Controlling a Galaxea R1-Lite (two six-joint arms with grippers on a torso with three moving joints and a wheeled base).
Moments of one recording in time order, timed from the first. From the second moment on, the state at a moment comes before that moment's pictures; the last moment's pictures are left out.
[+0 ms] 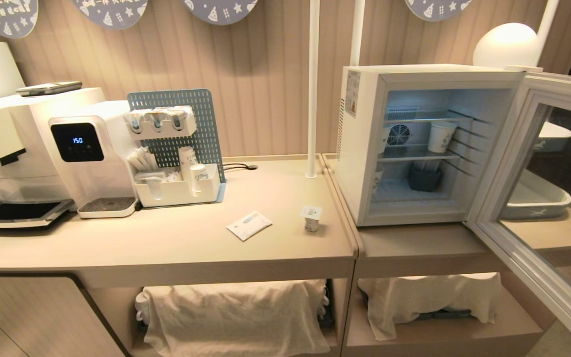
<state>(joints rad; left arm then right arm) 0.00 0.00 0.00 0.00 -0.01 0.03 0.00 0.00 0.00 0.01 0.01 0.00</state>
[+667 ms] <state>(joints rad) 0.00 0.00 0.00 0.00 -0.01 0.03 0.00 0.00 0.00 0.01 0.01 0.00</state>
